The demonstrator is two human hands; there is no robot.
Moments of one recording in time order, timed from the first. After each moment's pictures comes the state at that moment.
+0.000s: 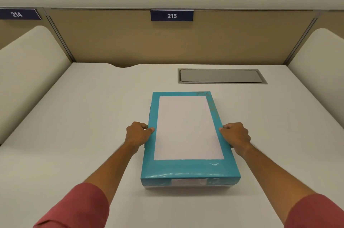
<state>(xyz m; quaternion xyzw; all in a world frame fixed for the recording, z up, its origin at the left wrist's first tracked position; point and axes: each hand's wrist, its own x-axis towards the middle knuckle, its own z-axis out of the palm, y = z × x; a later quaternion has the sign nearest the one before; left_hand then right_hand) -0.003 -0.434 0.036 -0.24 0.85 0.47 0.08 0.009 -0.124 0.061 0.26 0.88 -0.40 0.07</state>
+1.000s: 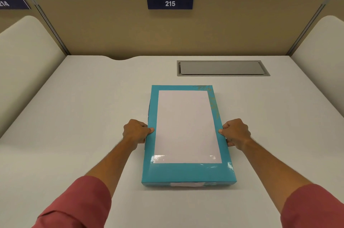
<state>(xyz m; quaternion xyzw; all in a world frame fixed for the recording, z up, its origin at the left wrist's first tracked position) -0.012 -0.438 0.027 -0.29 0.82 0.47 0.12 -0.003 -0.118 0.036 0.25 0.87 -0.41 0.13</state>
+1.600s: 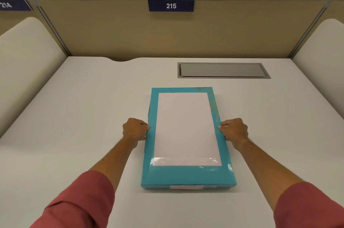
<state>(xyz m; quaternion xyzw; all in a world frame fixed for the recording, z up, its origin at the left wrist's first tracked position) -0.023 -0.437 0.026 -0.30 0.81 0.49 0.08 -0.014 -0.120 0.035 0.25 0.88 -0.41 0.05</state>
